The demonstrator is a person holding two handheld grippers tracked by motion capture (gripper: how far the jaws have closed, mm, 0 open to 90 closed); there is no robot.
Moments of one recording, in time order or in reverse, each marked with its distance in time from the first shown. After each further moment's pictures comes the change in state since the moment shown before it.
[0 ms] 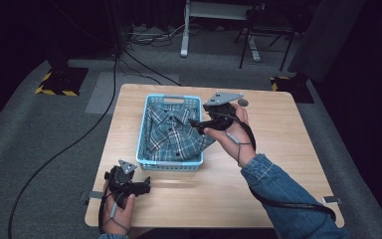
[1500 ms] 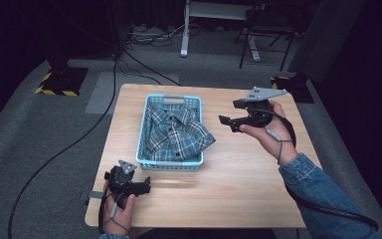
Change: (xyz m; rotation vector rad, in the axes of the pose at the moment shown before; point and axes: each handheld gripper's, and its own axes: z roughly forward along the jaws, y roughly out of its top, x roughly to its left) left arm 0.000 0.000 0.000 0.001 0.000 0.002; right arm -0.050 -0.021 -0.066 -0.030 0.008 0.043
